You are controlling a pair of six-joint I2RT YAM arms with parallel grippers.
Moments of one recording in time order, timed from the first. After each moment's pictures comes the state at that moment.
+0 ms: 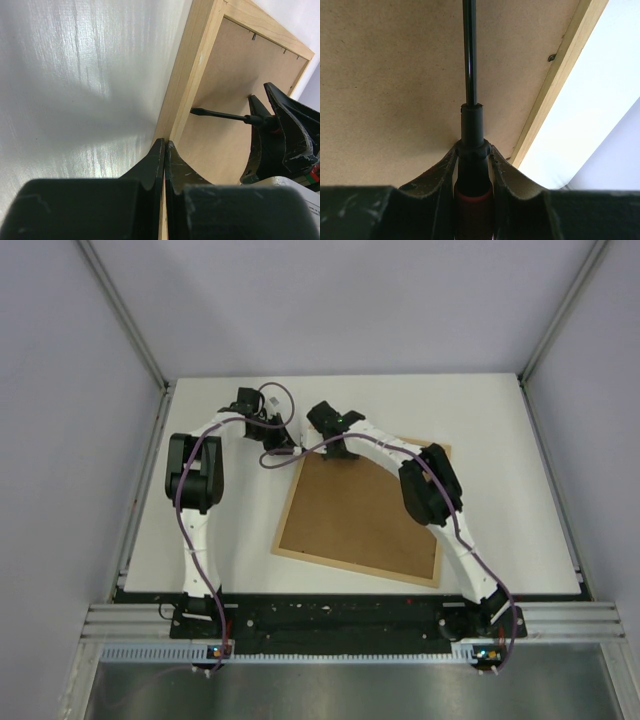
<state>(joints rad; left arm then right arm) -0.13 2.27 1.68 -0.48 0.67 -0.51 0.70 2.41 2.07 -0.83 0.37 -0.88</state>
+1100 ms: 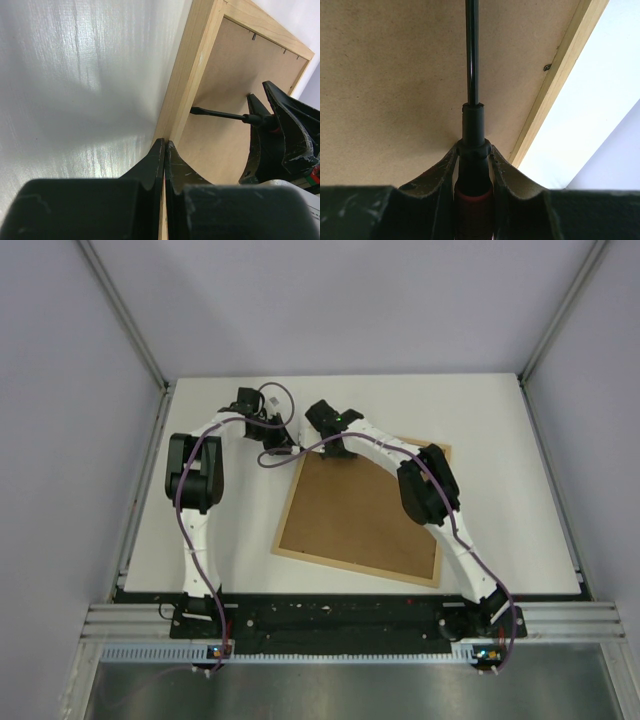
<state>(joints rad) -0.13 2.27 1.68 -0.48 0.67 -0.51 0.70 2.44 2.13 -0.87 0.35 -0.89</state>
